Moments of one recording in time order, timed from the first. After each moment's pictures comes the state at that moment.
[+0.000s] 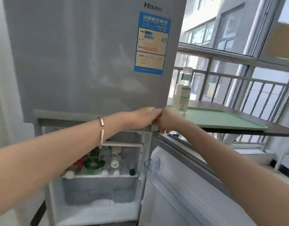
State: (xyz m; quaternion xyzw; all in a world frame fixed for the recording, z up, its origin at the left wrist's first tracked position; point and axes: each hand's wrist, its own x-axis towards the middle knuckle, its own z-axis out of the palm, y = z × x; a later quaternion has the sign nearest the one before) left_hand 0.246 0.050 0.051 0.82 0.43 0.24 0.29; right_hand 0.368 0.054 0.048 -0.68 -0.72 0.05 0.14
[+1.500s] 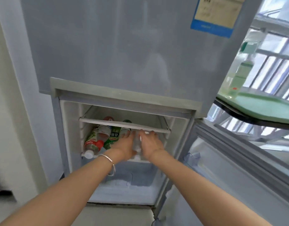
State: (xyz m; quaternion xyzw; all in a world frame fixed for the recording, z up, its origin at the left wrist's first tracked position) left_hand 0.126 0.163 -0.188 0.76 0.61 0.13 0.19; right_hand 0.250 0.150 -0.162 -0.64 -0.77 0.05 0.06
